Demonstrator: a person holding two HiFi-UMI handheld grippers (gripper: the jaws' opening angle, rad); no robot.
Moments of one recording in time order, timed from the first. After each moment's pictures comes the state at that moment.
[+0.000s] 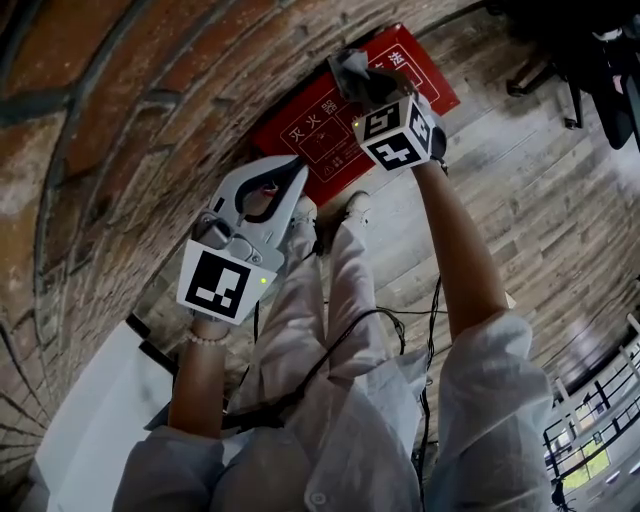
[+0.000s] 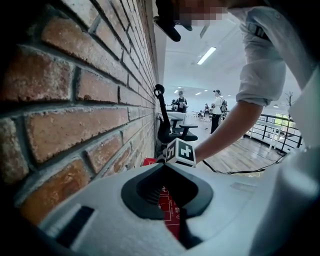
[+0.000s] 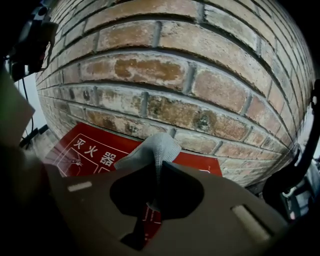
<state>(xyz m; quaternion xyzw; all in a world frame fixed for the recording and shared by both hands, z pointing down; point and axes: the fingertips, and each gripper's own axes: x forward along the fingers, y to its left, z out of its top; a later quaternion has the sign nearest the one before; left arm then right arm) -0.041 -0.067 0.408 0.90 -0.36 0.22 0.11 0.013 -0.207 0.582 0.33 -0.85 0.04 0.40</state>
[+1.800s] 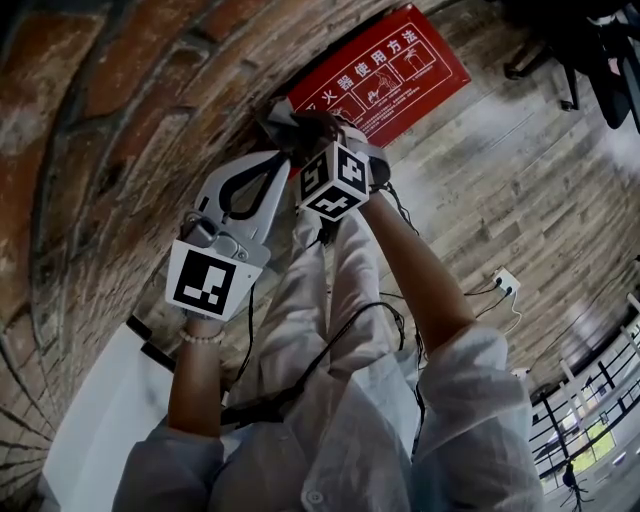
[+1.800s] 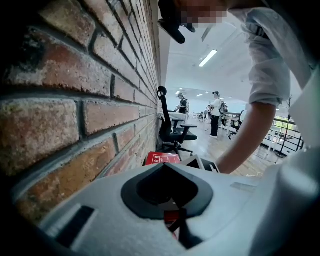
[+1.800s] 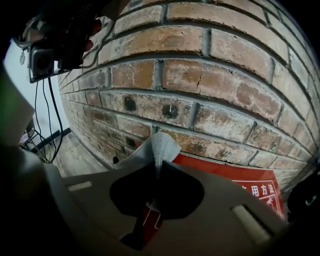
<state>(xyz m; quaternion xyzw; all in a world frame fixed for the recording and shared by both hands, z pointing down) -0.097 -0.031 0.414 0.90 -0.36 0.22 0.13 -0.129 -0.070 0.581 0.23 -0.90 0.04 0.38</state>
